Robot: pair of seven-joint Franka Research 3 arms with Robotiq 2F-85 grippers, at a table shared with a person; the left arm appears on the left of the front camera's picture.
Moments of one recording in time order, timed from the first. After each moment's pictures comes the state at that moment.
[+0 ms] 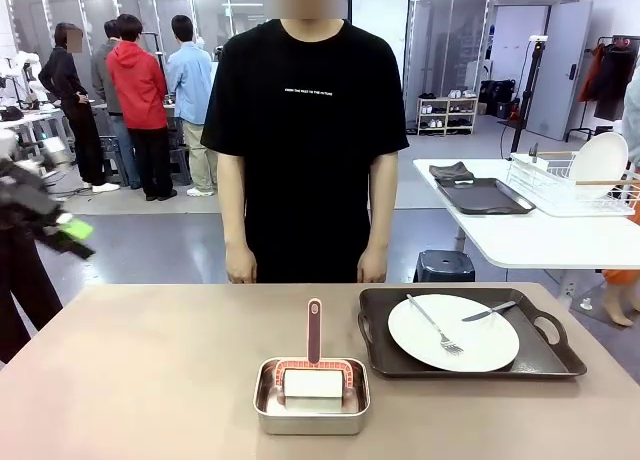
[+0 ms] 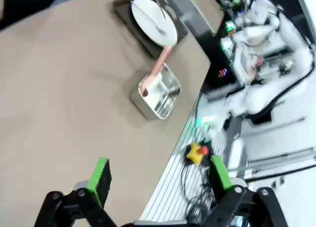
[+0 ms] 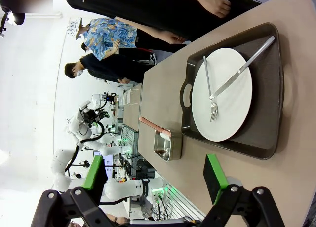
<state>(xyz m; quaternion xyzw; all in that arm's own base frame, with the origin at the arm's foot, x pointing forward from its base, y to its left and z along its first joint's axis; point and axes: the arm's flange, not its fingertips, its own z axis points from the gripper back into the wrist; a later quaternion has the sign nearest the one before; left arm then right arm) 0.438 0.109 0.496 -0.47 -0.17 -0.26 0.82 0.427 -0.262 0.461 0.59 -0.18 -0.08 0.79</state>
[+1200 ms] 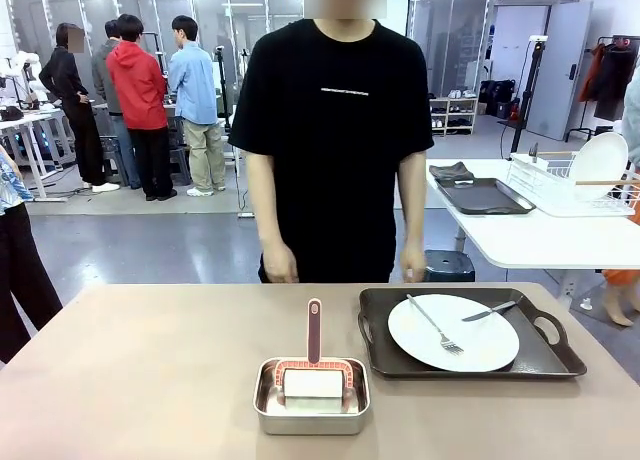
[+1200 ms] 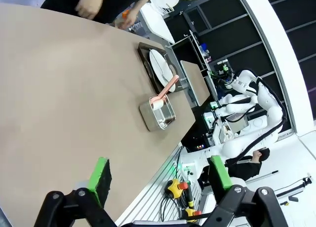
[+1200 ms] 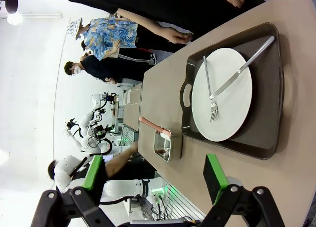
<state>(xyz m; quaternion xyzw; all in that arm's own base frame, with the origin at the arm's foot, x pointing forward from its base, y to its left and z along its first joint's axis) 0.314 0.265 0.422 -0.55 -0.27 -0.08 0.79 0.427 -0.262 0.461 0.59 -0.18 -0.08 0.79</state>
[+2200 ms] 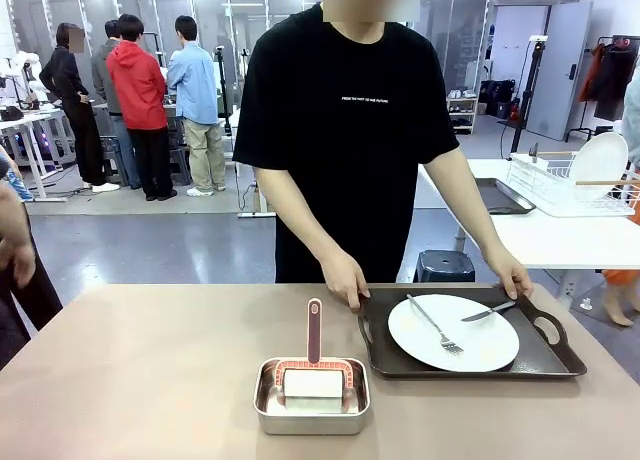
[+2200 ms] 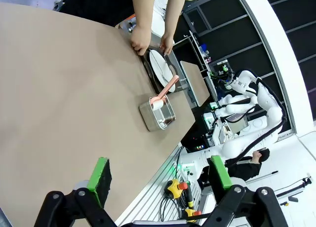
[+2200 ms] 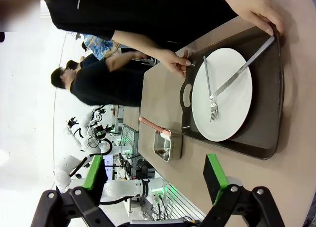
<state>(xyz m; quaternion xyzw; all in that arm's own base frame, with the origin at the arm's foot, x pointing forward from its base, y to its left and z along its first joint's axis) 0.313 0.265 0.422 -0.55 -0.27 -0.08 0.79 0.427 -0.262 0.461 0.59 -0.18 -0.08 0.79</state>
